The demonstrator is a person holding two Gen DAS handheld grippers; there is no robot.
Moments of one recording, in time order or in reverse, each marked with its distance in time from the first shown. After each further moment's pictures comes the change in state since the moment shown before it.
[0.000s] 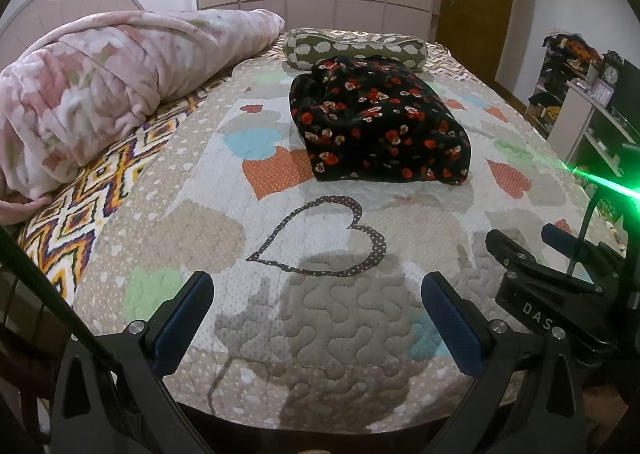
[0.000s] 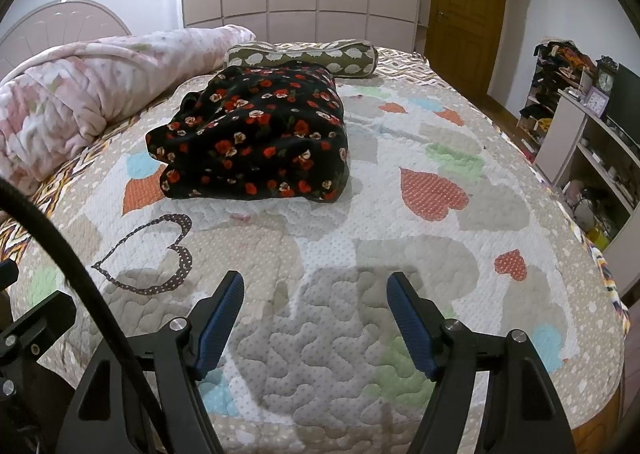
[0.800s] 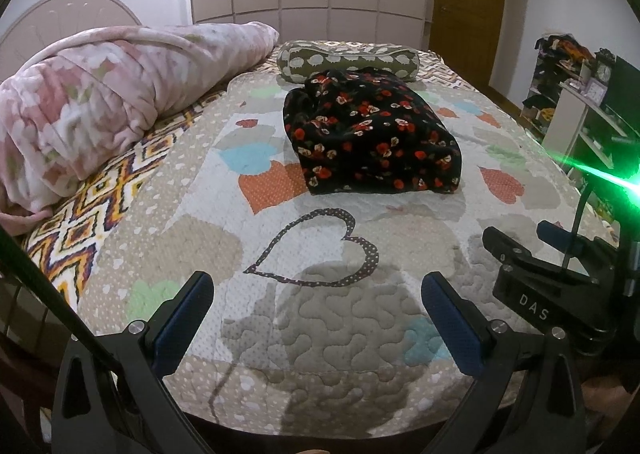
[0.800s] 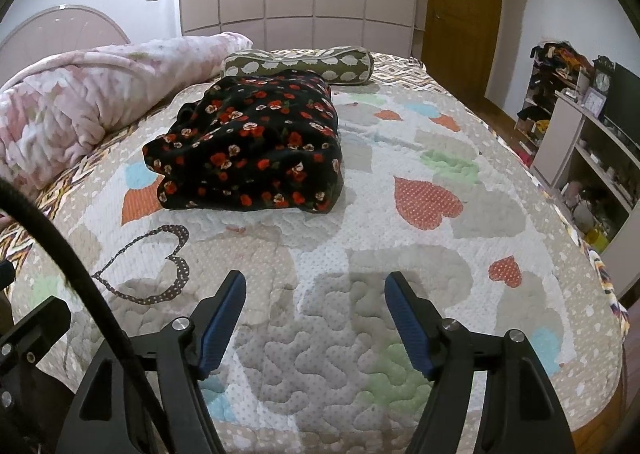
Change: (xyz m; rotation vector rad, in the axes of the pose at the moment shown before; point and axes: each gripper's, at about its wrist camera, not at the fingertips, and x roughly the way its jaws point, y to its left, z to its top) left arm -0.008 -0.005 0.003 0.027 -0.039 -0.008; right arm -0.004 -0.005 0.006 0.008 -0.017 -0.004
